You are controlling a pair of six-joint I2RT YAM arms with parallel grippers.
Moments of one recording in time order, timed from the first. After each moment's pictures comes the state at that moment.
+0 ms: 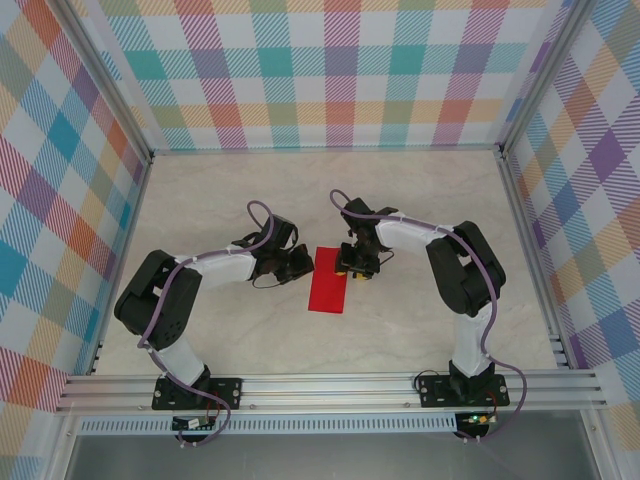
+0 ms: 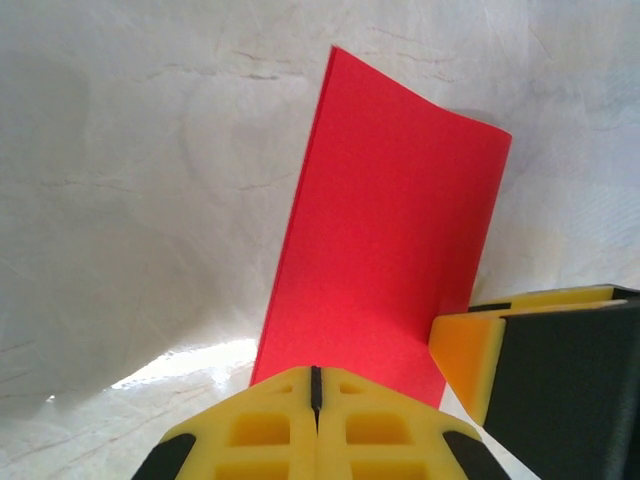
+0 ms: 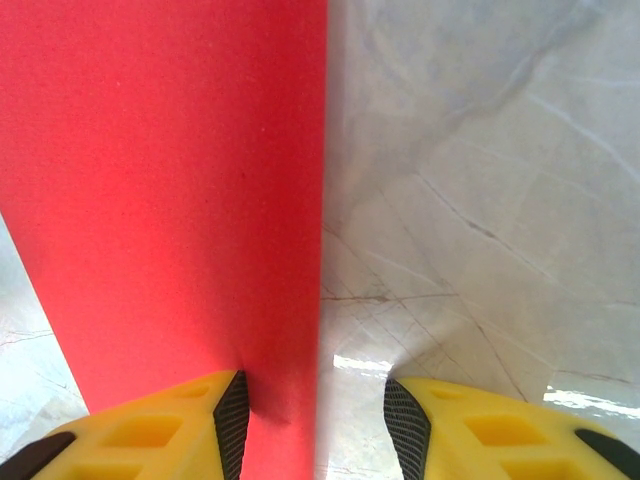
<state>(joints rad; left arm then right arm) -0.55 1.69 0.89 -0.16 0.34 -0.90 0.60 1.98 1.30 -0.73 -0.29 0.68</state>
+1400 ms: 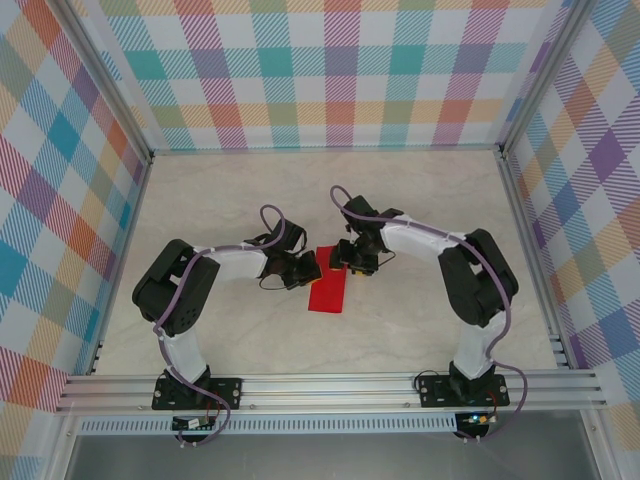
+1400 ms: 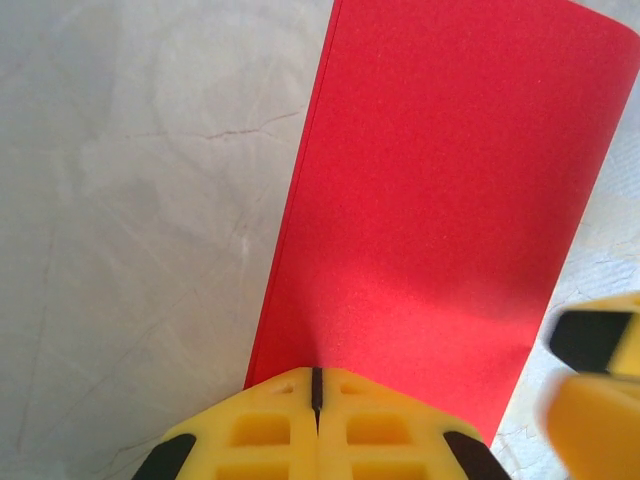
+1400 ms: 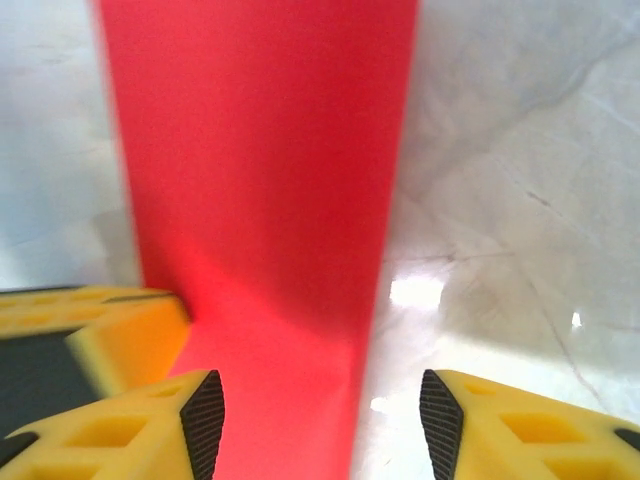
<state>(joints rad) -0.58 1.82 0.94 -0.17 0.40 -0.89 0.62 1.84 1.25 -0.66 -0.29 0.69</state>
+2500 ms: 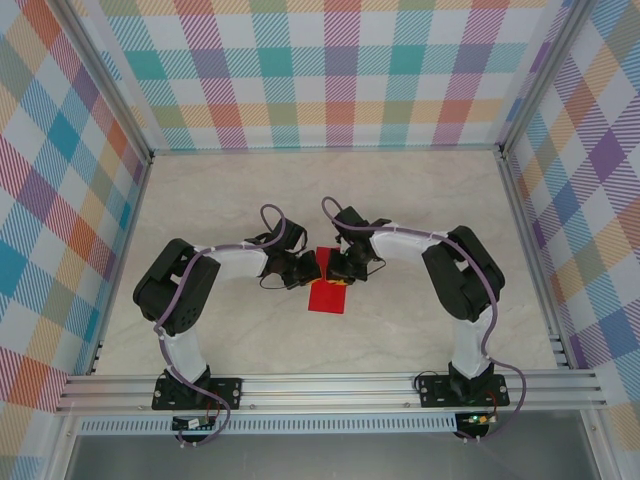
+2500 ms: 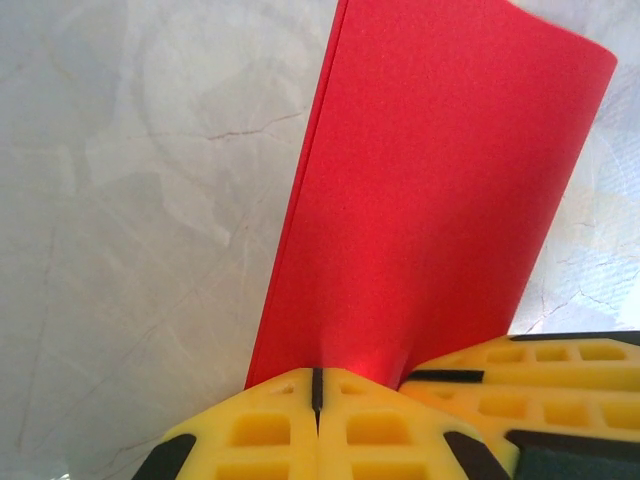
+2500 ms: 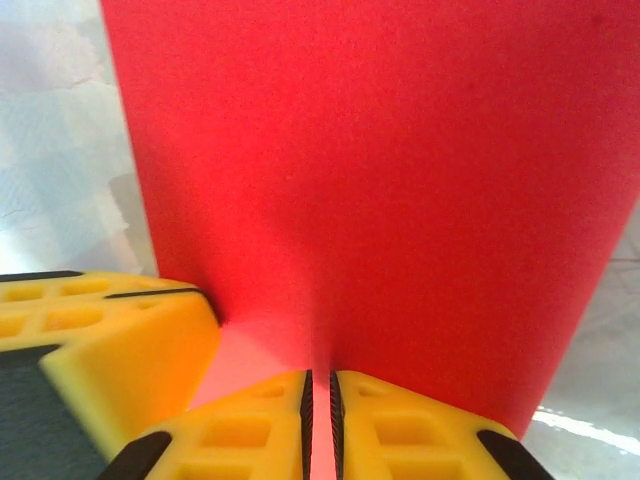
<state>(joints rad) -0.58 1.82 0.95 -0.19 0.40 -0.89 0.67 1.94 1.21 -0.55 -0.39 0.75</state>
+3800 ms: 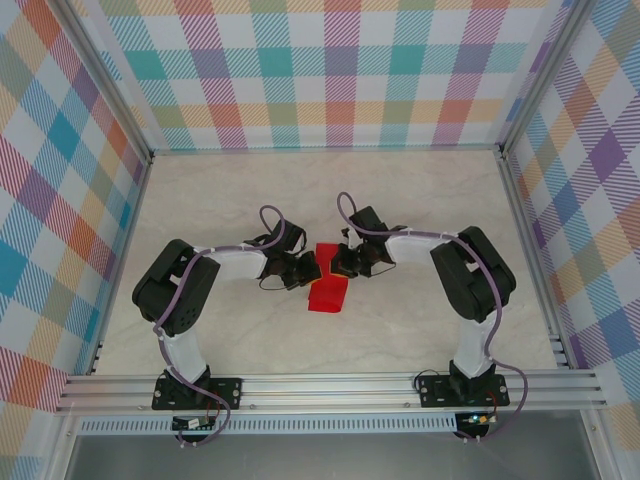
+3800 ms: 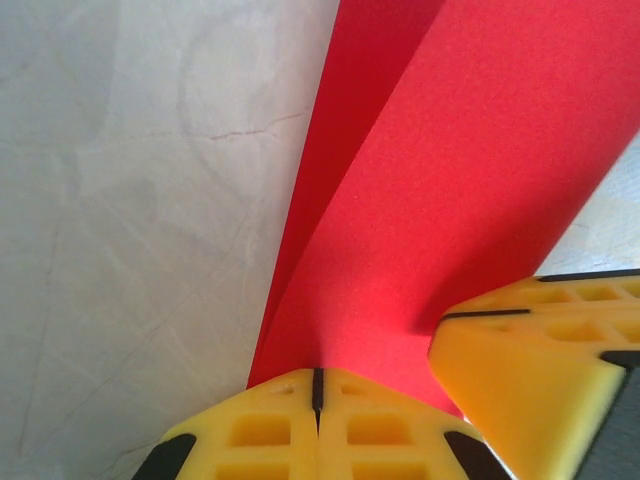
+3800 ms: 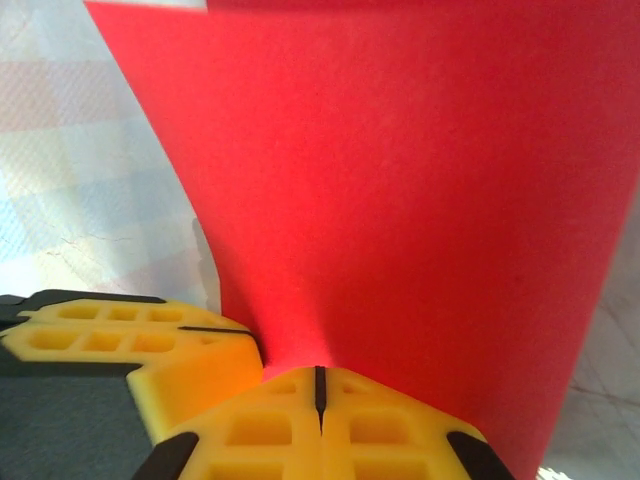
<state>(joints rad) -0.58 1.82 0.93 -0.16 0.40 -0.89 0.58 1.90 1.07 -0.26 -0.53 0.71</state>
